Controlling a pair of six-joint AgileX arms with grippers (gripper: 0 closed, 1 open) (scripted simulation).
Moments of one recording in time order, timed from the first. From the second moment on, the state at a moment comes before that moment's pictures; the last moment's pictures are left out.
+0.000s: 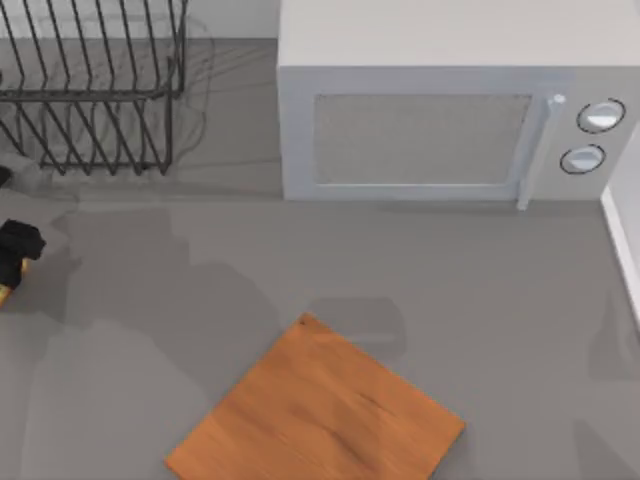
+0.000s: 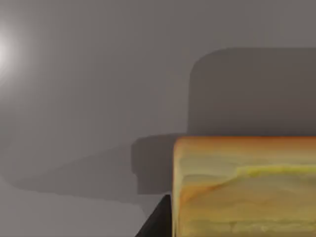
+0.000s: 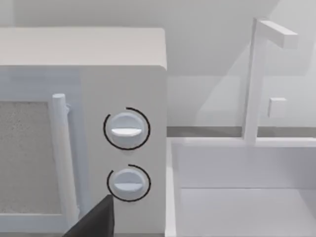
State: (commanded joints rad) left arm 0.15 2.07 1.37 -0.85 0.01 0.53; right arm 0.00 0.00 0.00 0.00 0.00 0.00
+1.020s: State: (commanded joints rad) left arm 0.12 1.96 1.59 -1.19 0.02 0.47; right arm 0.00 0.00 0.00 0.00 0.00 0.00
